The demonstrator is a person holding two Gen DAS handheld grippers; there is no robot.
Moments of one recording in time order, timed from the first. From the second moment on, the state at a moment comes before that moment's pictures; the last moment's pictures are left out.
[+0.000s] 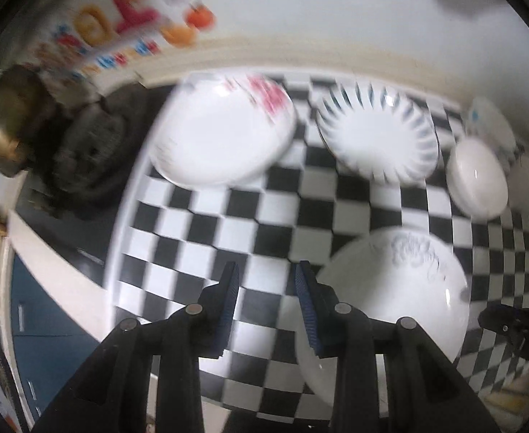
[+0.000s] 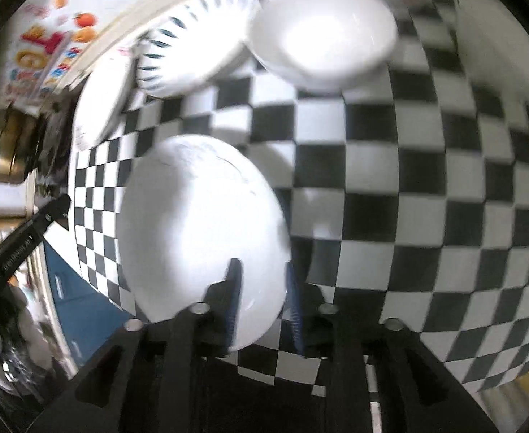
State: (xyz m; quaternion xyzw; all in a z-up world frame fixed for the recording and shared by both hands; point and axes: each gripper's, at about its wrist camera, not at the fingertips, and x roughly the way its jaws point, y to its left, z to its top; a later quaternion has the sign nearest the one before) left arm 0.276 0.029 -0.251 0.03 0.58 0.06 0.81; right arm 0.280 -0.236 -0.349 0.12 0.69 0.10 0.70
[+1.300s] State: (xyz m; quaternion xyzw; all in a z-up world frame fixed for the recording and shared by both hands) left arm 0.409 0.208 -0.375 -0.26 0.66 0.07 0.70; right arm 0.611 0.032 -0.415 -0.03 0.71 0.26 0.65
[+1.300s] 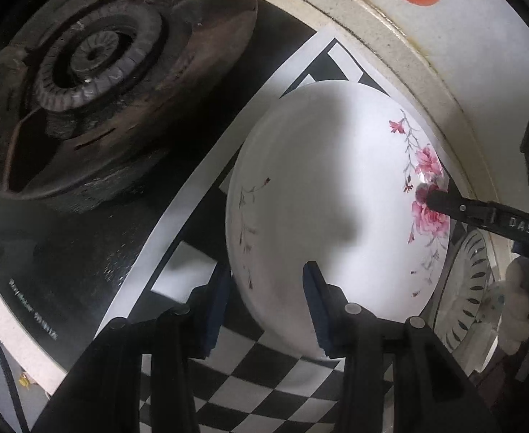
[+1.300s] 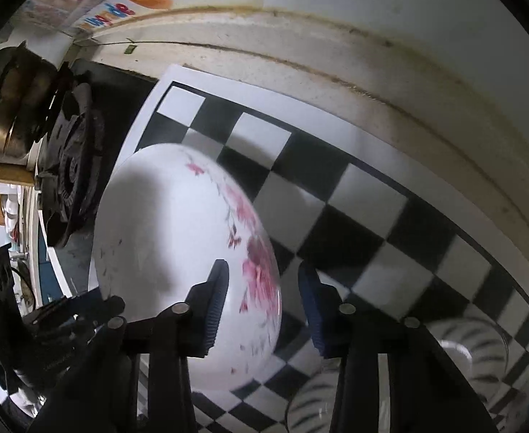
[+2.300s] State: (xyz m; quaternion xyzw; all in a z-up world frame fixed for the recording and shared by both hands) left arm 0.412 0.175 -0.363 -0.23 0.65 0.05 0.73; right arm 0.580 0.021 -0.400 0.00 0.70 0.28 0.66
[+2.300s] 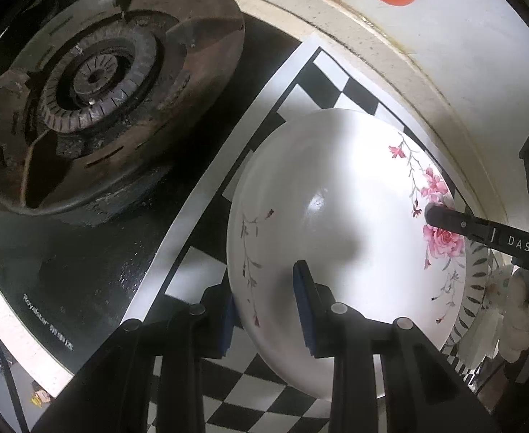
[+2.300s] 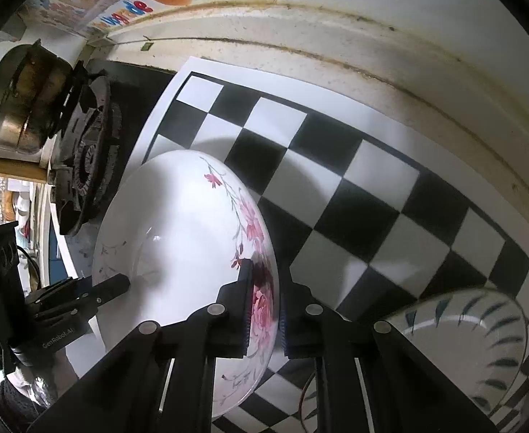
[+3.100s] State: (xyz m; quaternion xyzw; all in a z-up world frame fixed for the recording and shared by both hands) left arm 0.344 0.113 -0.265 -0.15 0.61 -0.04 0.78; right arm 0.447 -0.109 -0.294 0.11 0.64 0.24 0.72
